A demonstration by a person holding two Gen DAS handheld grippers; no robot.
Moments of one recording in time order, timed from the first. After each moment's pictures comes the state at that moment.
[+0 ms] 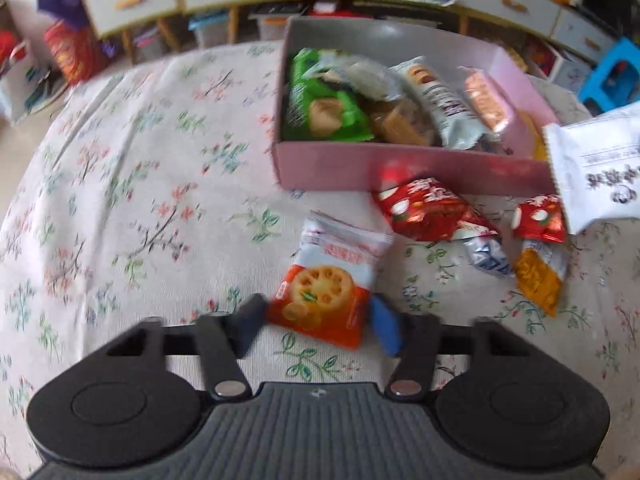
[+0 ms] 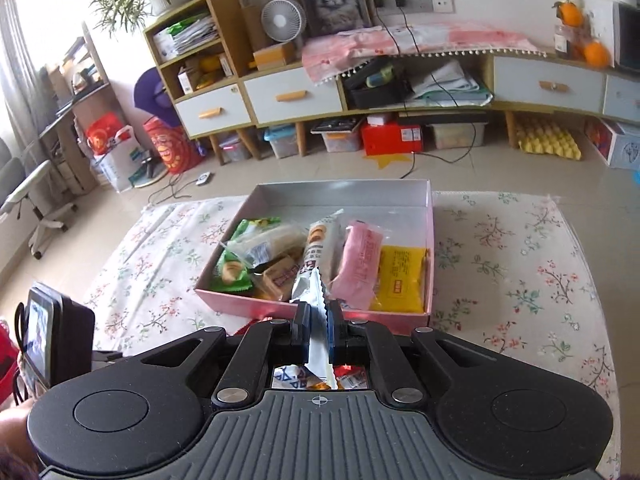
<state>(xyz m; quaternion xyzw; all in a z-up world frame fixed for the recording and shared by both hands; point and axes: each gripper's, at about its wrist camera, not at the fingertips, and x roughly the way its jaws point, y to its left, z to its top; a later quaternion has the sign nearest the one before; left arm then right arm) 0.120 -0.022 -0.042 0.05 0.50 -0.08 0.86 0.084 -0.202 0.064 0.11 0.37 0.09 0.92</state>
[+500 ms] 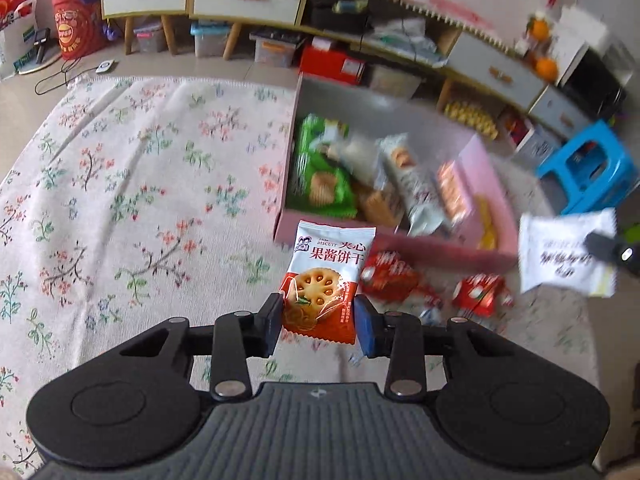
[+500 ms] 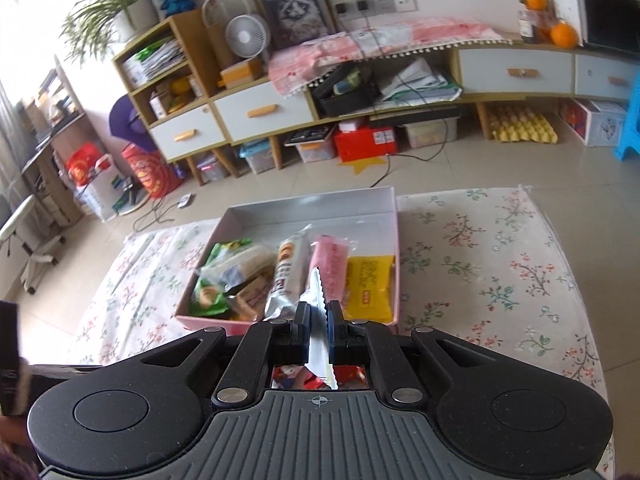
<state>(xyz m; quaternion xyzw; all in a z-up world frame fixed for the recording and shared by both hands) 0.122 0.018 0.003 -0.07 0.47 -0.12 0.87 0.087 -0.234 0.067 0.15 0.37 0.05 0.92</state>
